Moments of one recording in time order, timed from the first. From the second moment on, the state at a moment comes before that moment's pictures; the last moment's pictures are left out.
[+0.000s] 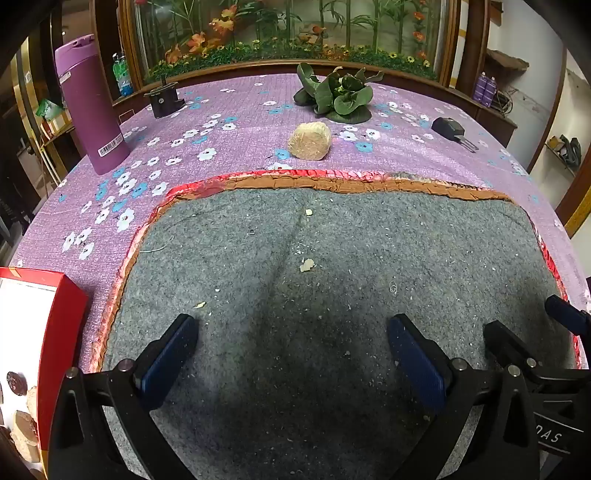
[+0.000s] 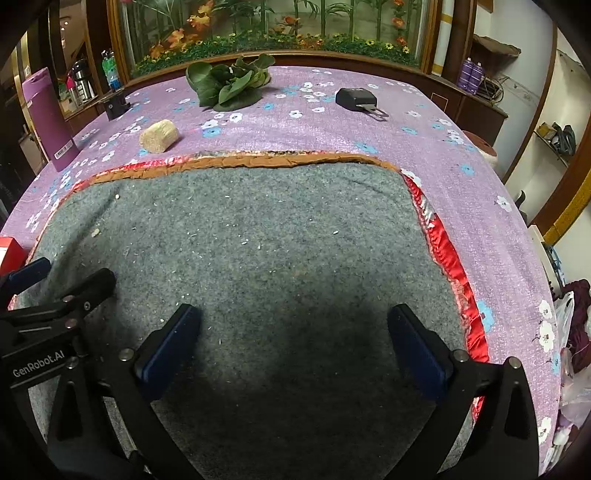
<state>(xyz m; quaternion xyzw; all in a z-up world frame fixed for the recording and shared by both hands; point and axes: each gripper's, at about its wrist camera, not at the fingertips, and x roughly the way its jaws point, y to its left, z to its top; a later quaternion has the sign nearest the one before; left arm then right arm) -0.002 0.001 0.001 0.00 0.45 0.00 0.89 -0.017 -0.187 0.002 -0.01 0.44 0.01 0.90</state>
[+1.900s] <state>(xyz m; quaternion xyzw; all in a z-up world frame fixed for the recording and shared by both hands) -0.003 0.001 0.002 0.00 0.45 0.00 0.89 -0.017 -0.187 0.002 -0.01 0.44 0.01 0.90</state>
